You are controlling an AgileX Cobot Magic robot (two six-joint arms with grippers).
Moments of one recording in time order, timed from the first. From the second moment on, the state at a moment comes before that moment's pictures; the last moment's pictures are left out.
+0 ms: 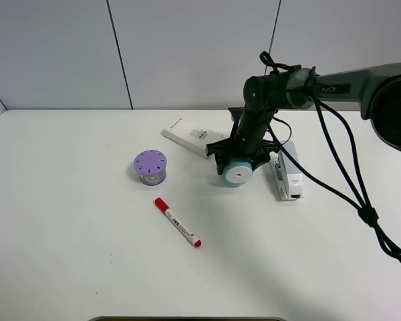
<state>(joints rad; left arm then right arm) -0.01 -0.01 -0.51 0.05 1.06 -0.07 0.43 2.23 -1.56 0.12 0.81 0.18</state>
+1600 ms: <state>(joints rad) -0.01 -0.01 -0.51 0.05 1.06 -0.07 0.43 1.97 -1.56 0.08 0.87 0.24</state>
